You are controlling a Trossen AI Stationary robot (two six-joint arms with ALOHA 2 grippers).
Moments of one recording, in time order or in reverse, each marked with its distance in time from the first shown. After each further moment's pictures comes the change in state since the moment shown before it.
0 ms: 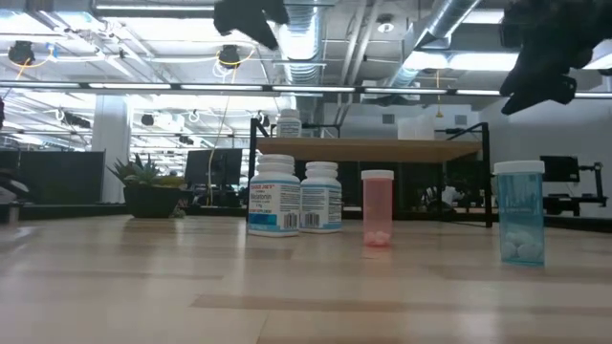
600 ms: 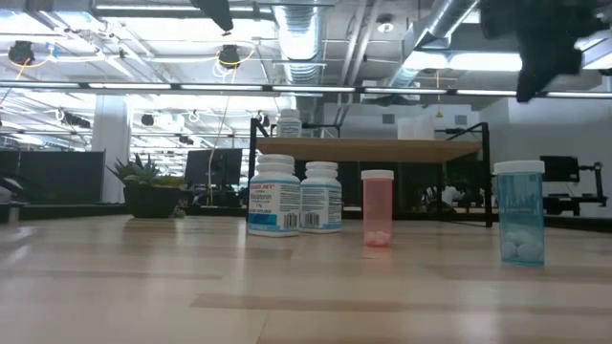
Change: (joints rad) left arm -0.194 -0.027 0.000 -0.184 -0.022 0.150; right arm 0.140 0.369 0.252 -0.228 -0.073 0.224
